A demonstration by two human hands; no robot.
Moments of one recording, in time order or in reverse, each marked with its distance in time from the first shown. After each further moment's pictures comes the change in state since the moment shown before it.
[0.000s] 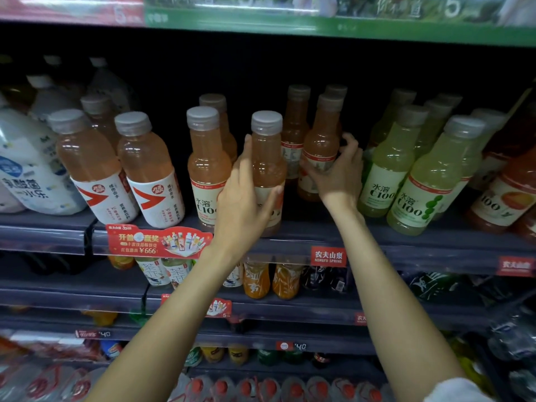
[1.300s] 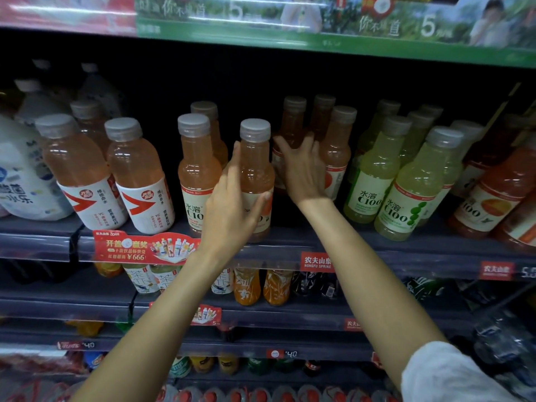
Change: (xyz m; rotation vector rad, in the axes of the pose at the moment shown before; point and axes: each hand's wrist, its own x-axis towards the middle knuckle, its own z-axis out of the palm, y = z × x) left_hand 0.001 -0.005 0.000 -0.014 -0.024 -0.003; right_hand 0.010 -0.030 0.024 -0.654 -0.114 -0.439
